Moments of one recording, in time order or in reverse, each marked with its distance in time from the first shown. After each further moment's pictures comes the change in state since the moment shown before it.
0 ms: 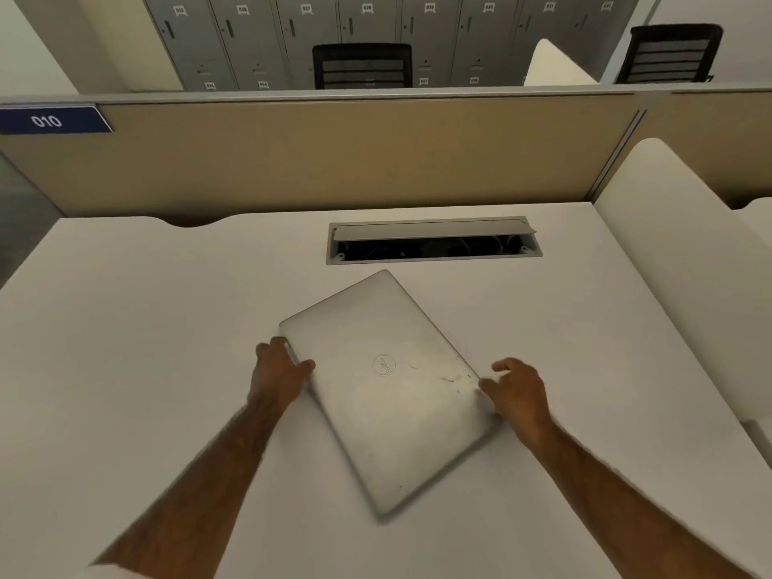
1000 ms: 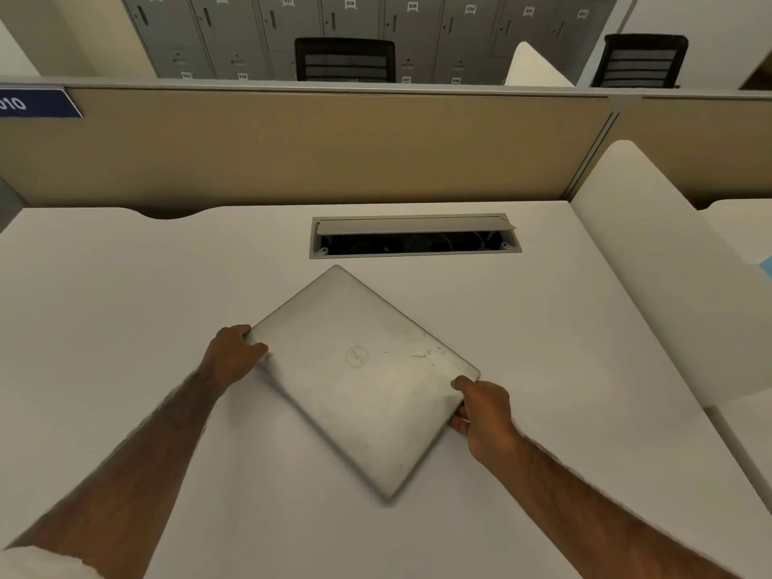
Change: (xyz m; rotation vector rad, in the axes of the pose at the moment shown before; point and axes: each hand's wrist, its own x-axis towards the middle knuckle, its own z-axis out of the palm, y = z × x) left_hand 0.017 -0.006 -0.049 -0.026 -0.083 0.070; right_hand -0.046 -0.008 0.023 0.858 -0.079 0.413
